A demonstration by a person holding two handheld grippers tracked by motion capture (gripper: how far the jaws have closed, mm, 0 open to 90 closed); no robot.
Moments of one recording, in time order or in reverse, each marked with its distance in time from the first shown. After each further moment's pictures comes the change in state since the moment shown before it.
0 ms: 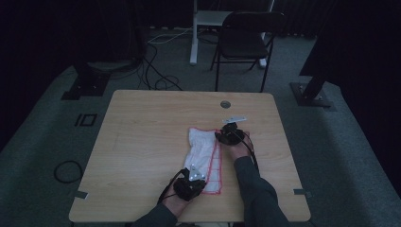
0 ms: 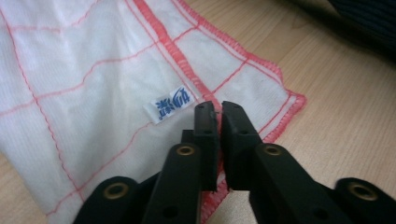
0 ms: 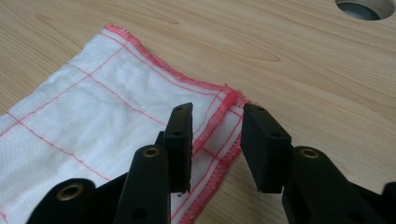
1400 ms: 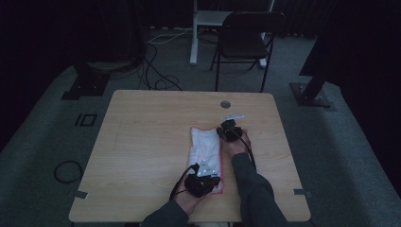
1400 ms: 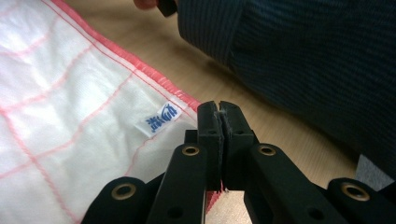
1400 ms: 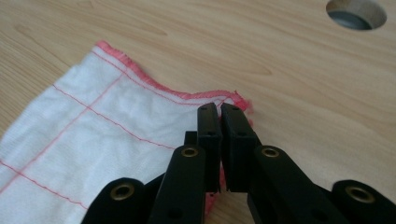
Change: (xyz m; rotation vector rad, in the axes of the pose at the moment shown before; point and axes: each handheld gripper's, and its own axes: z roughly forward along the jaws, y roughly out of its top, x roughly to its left) left arm -0.020 0.031 0.005 -0.091 -0.113 -0.014; right arm -0.003 0.008 0.013 0.000 -0.029 0.008
